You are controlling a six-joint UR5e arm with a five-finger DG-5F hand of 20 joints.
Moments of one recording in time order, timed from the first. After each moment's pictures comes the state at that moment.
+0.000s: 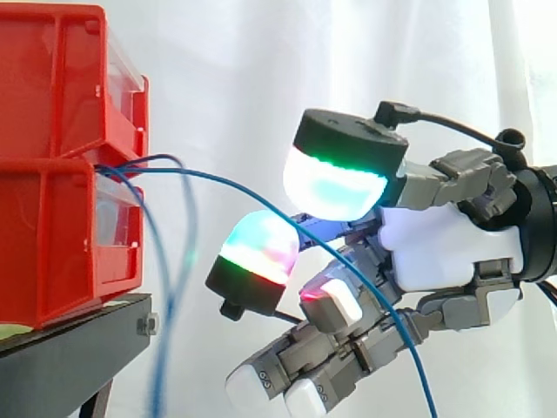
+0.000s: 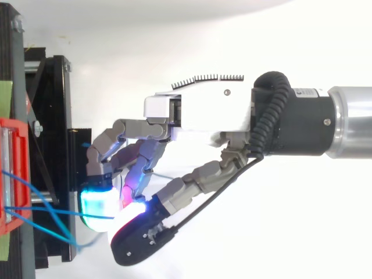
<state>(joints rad) 0.12 -2.33 -1.06 -3.01 -1.45 -0.04</state>
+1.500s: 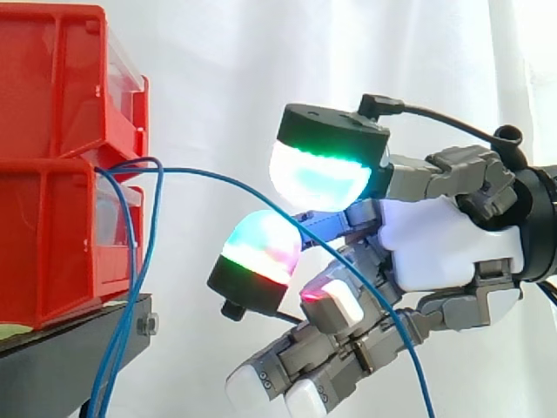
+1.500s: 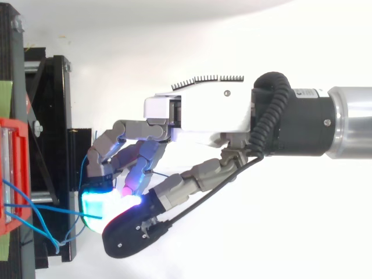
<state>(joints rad) 0.12 -2.33 -1.06 -3.01 -1.45 -0.04</state>
